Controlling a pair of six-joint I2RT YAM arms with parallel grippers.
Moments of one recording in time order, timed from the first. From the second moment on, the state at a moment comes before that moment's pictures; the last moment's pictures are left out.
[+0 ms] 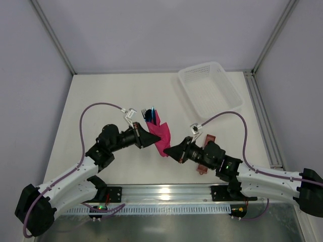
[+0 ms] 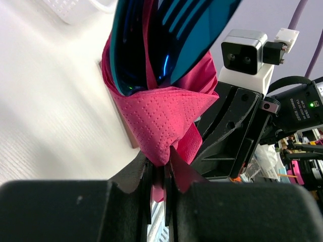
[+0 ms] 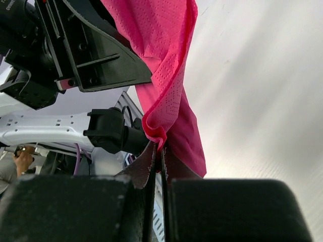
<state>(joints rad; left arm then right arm) -0.64 0.88 0.47 0.31 0.47 -0.82 1.08 0.84 0.36 0.40 0.06 0.87</state>
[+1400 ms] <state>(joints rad) -0.61 0.85 0.47 0.31 0.61 -0.87 1.06 0.85 0.39 0.40 -0.01 0.72</state>
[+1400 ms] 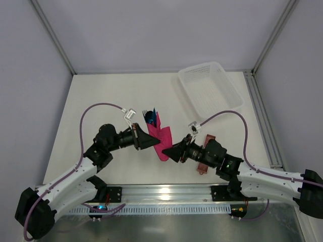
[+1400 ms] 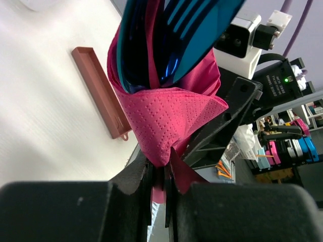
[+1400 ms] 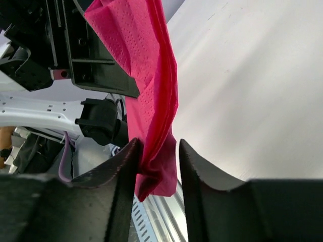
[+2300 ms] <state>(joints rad) -0.61 0.92 0.47 0.49 0.70 -0.94 1.06 0.64 0.63 -0.01 0.13 0.60</state>
